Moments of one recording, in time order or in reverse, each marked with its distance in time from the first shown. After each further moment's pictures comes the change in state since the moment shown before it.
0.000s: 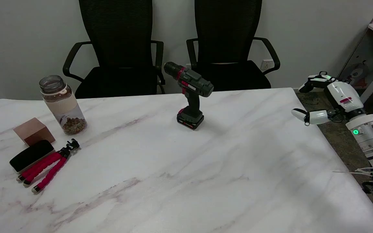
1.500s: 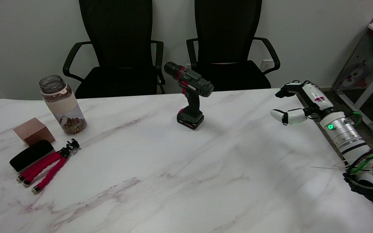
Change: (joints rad) arm 0.025 -0.010 0.025 -0.217 0.038 0.279 0.025
